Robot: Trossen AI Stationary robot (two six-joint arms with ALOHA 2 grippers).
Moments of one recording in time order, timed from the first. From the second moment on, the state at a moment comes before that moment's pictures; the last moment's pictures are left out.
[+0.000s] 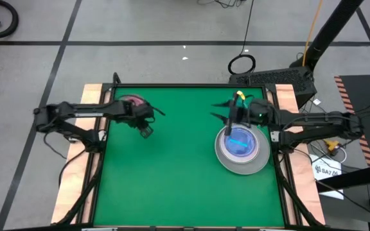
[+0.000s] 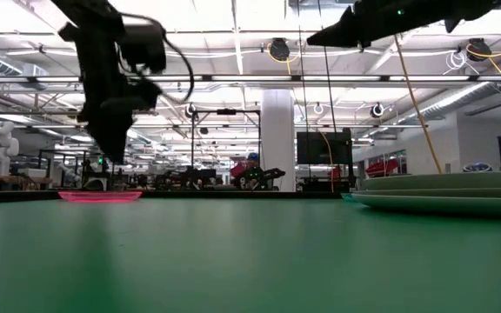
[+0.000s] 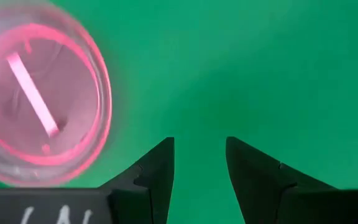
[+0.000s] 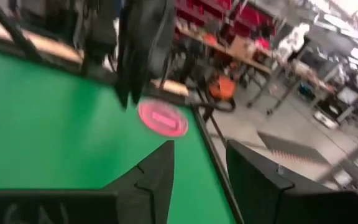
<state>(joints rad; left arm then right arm) 0.31 1.32 0.84 -0.84 -0.16 -0.42 -0.17 1.00 0.64 0.21 0.12 -0.41</state>
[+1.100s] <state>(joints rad) 0.62 1.54 0.92 -0.80 -0.14 -0.30 -0.30 1.01 0.64 0.21 0.00 -0.44</state>
